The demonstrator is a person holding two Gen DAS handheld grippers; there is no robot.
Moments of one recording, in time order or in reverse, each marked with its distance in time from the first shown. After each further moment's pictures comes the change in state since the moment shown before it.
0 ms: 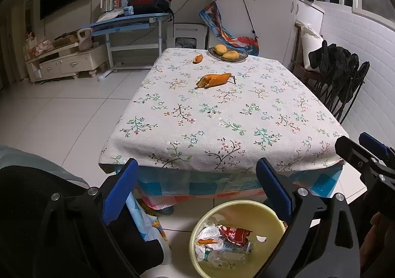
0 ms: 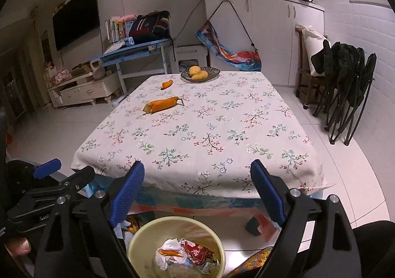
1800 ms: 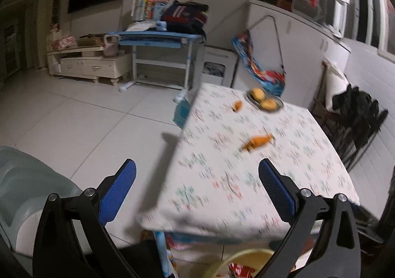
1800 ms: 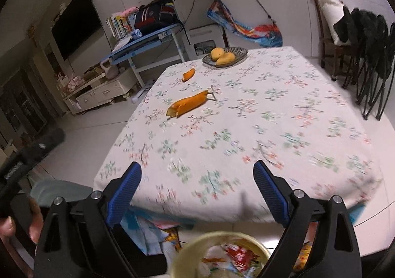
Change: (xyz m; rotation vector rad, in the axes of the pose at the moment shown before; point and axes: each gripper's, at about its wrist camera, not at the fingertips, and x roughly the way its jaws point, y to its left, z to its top) left arm 0.006 0.080 0.094 -0.162 -0.117 0.086; right arm 0.087 0.032 0.044 0.153 0.138 0.167
